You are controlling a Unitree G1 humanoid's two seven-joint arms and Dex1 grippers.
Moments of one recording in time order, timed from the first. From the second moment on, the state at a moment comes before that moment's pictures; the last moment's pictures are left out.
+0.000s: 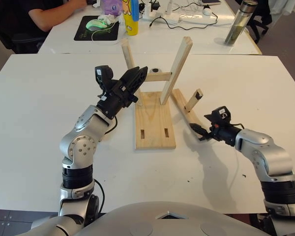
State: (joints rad) left arm -0.24 0.10 0.05 -0.36 -0.82 0.61 -0.26; right arm -0.03 -0.59 0.02 -0.23 0.33 0.76 0.49
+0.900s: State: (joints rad) left arm -0.22 0.13 0.05 -0.36 -0.77 0.60 -0.29; right arm -0.11 -0.56 -0.12 -0.02 0.29 0.69 0.46
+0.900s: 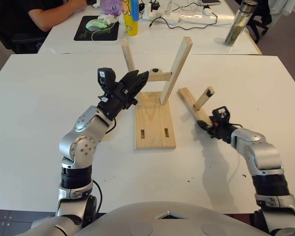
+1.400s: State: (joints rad) left arm -0.33 0.22 0.14 -0.27 -0.98 0.73 -0.46; right arm -0.40 -0.63 -0.48 -0.15 1.03 0.97 0.69
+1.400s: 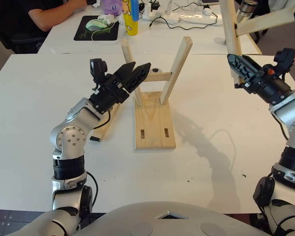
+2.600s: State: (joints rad) left arm -0.50 0.44 0.13 -0.18 -1.31 1.06 -0.71; right arm -0.37 -0.87 -0.15 -0.23 1.10 1.13 1.16
